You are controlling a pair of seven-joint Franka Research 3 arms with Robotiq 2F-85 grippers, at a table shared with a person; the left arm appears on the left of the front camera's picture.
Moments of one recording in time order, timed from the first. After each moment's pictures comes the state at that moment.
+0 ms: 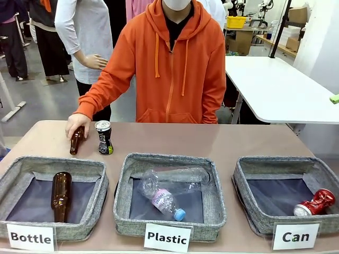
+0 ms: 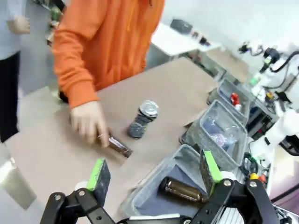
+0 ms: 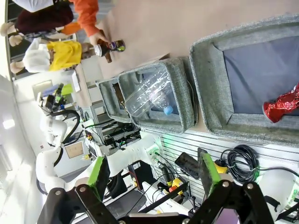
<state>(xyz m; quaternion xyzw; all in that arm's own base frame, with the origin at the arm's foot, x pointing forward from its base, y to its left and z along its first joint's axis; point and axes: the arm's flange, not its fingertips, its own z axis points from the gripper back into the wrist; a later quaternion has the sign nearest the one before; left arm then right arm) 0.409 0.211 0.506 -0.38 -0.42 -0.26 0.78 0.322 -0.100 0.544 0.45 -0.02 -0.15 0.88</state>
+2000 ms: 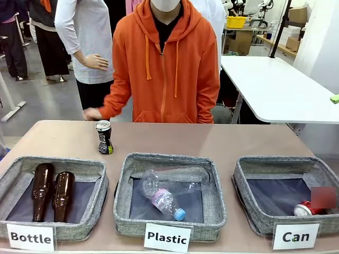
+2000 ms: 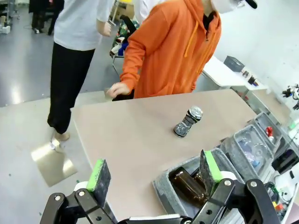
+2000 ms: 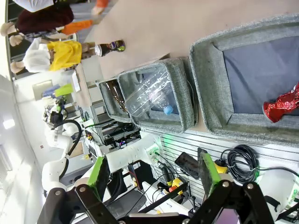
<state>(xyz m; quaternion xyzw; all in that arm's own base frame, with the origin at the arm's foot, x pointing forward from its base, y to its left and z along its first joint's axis) 0.313 0.303 0.506 -0.30 -0.50 -0.12 0.80 0.322 -0.100 0.544 0.45 -0.02 -0.14 0.88</state>
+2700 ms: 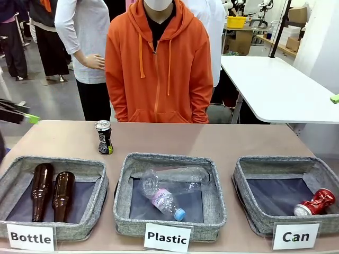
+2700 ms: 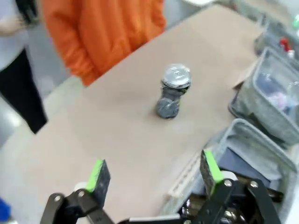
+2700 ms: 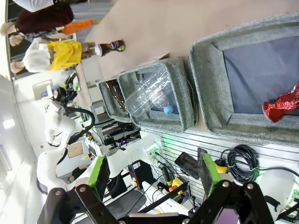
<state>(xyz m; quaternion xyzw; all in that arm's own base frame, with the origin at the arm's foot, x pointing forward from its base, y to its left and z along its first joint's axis) 0.447 0.080 0.434 -0.21 -0.41 -0.38 0.80 0.322 -0.100 0.544 0.45 -0.02 -0.14 0.88</state>
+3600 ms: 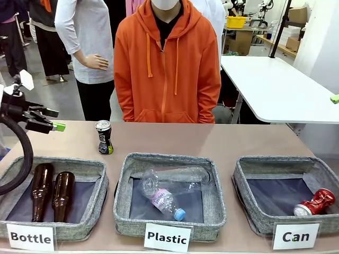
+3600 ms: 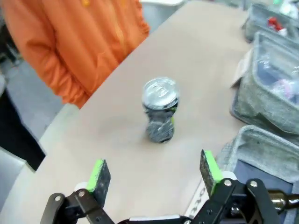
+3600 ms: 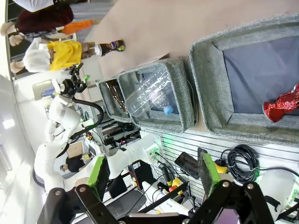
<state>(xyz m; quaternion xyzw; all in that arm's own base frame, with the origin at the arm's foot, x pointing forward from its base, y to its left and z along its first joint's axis) 0.477 0.035 0.398 -0.21 -0.44 -0.46 0.74 0.322 -0.100 0.544 0.45 -0.02 -0.14 0.88</state>
